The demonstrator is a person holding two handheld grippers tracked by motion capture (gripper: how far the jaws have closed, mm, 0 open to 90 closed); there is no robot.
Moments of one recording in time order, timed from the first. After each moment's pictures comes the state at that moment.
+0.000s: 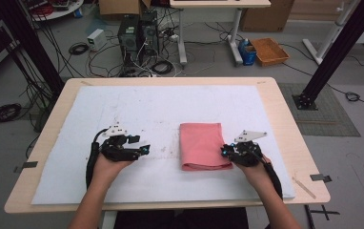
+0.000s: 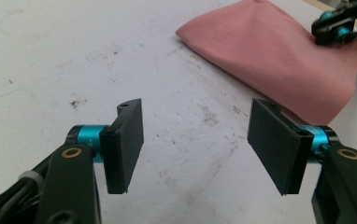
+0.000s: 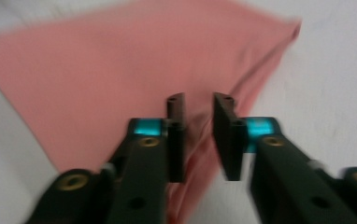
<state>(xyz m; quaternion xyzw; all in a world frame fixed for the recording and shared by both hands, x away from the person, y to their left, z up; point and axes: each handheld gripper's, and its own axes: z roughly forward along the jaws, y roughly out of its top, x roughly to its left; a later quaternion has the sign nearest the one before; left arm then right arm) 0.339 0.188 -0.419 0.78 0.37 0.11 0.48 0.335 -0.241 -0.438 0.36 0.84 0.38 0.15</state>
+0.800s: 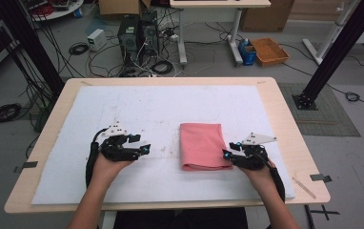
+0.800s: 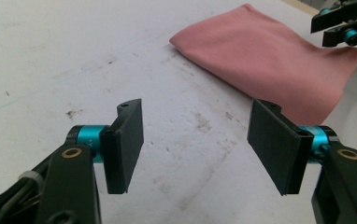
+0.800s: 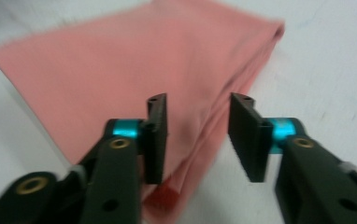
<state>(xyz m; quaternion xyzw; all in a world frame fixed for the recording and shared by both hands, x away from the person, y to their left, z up) 0.337 0.189 -0.411 0.78 0.36 0.11 0.50 0.325 -0.255 -0.429 0.37 0.80 0.44 0.16</state>
